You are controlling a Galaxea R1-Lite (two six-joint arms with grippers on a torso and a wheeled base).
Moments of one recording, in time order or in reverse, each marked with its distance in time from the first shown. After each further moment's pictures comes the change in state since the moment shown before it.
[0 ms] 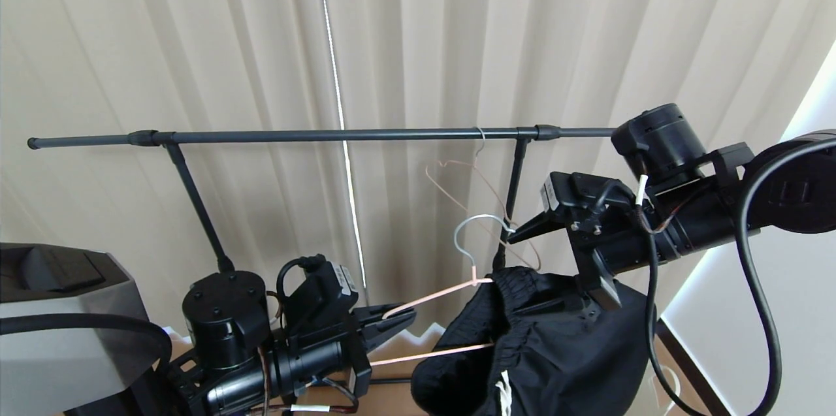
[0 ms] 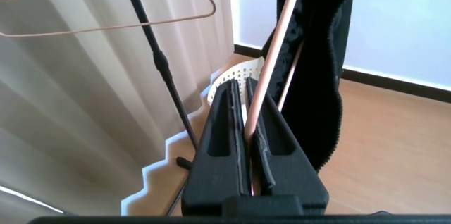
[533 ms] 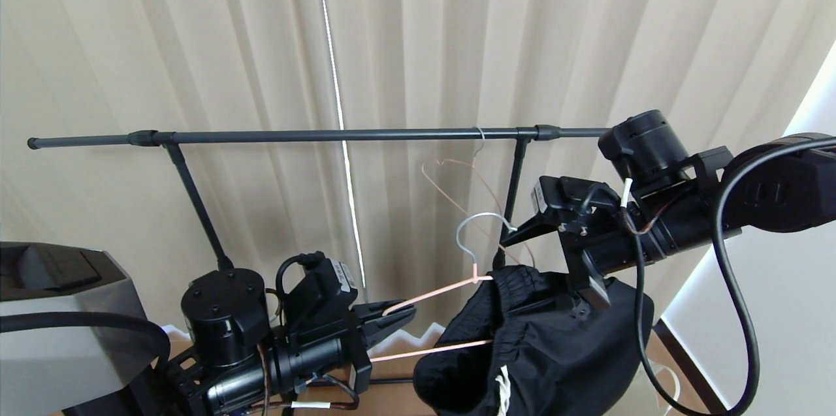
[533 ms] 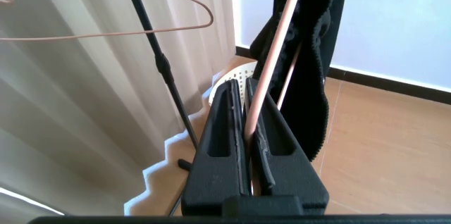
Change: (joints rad) left arm 0.001 -0.005 -0.008 0.001 0.002 -0.002; right arm 0.001 0.038 -0.016 -0.001 -0.001 0.001
